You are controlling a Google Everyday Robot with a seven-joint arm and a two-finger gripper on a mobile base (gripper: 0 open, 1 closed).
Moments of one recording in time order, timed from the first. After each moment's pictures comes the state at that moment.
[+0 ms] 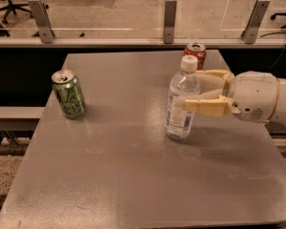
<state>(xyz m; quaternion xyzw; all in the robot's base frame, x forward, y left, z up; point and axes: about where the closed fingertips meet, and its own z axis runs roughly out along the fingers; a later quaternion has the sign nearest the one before) 0.477 -0.112 0.952 -0.46 0.57 0.33 0.59</state>
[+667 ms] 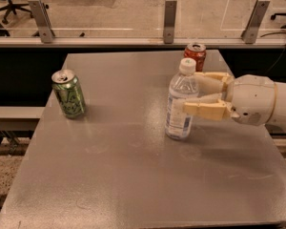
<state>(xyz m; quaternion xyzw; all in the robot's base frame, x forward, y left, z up) 0.476 -0.110 0.944 -0.47 0.56 0.33 0.59</state>
